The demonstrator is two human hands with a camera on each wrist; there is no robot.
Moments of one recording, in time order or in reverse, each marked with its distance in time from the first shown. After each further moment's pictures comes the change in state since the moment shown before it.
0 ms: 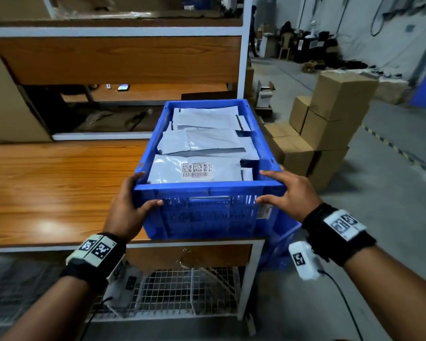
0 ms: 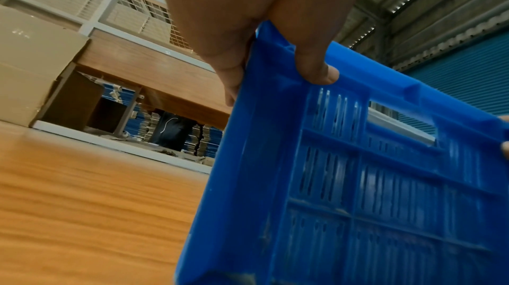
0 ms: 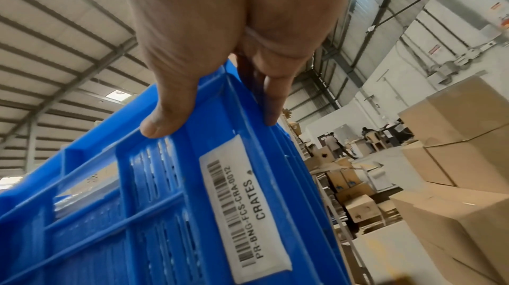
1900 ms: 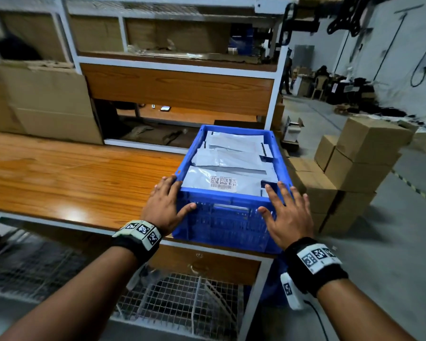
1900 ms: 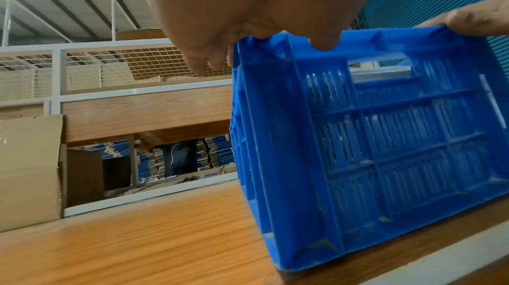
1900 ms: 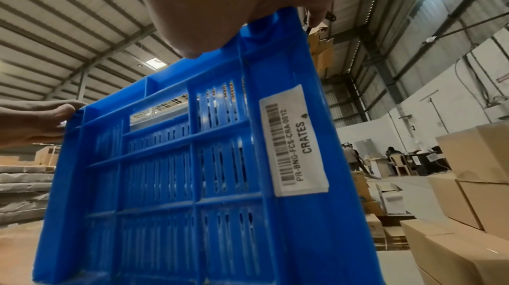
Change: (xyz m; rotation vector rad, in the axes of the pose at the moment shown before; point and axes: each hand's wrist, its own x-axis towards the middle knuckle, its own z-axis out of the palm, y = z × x) left_hand -0.016 0.032 -0.009 0.688 -0.175 0.067; right_hand -0.016 -0.049 0.019 -0.560 -0.078 0.042
